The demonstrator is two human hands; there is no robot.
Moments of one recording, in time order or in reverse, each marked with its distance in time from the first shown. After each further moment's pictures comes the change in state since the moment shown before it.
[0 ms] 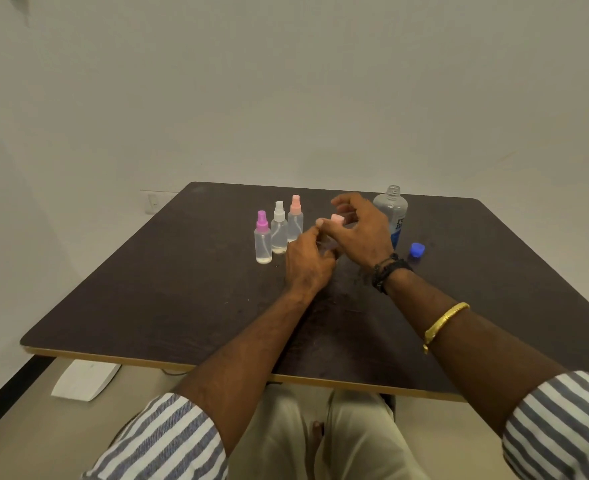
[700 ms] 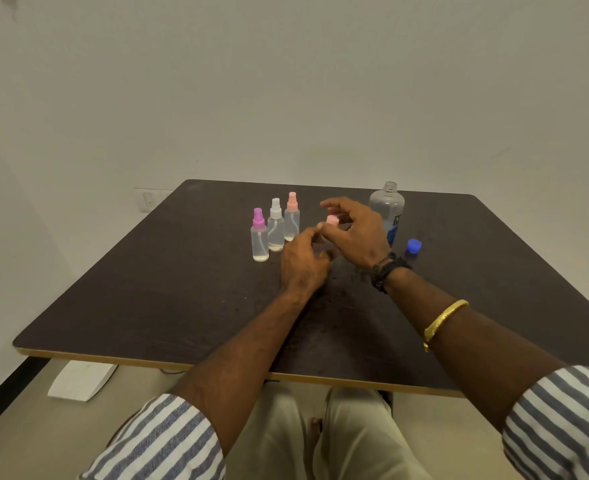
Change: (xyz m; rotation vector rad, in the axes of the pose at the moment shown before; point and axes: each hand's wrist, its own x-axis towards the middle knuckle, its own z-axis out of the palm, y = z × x) left_hand -0.004 -0.008 0.001 0.024 -0.011 -0.027; right_hand -0.005 0.004 -0.001 0.000 -0.081 -0.057
